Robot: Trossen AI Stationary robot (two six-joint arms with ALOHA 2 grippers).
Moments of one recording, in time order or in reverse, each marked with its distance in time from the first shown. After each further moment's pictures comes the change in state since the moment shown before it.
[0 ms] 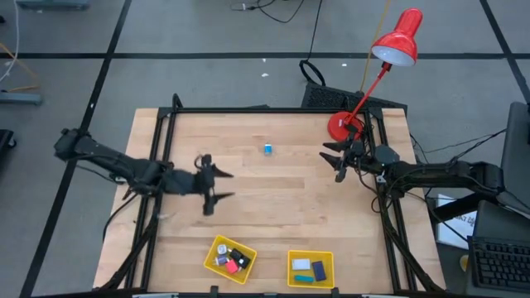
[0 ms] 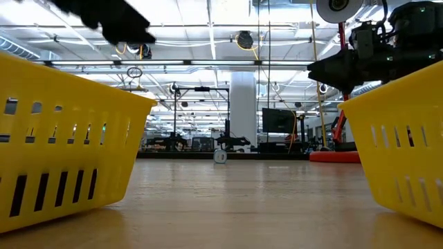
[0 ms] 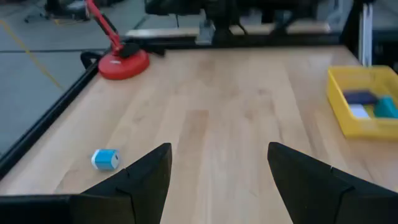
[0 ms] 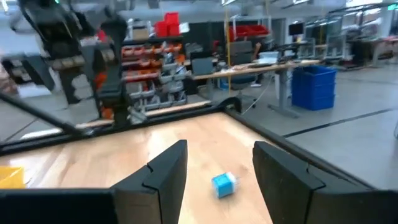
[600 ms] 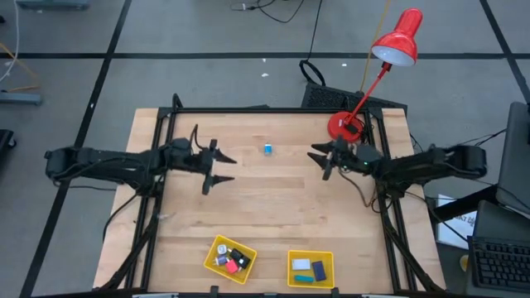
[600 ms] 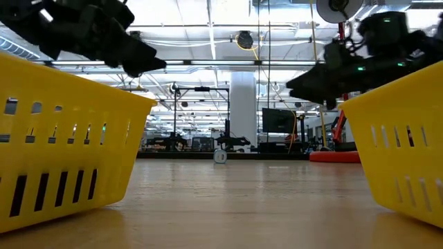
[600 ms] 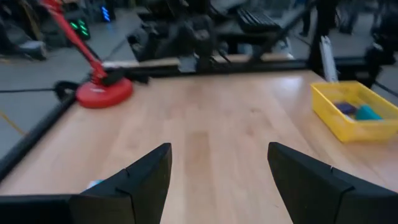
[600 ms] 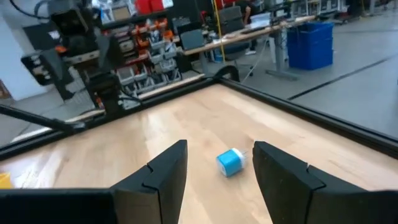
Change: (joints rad) left arm 0.509 -0.050 -0.266 0.413 0.673 0.206; right arm 0.021 0.431 0.094 0.209 0.057 0.143
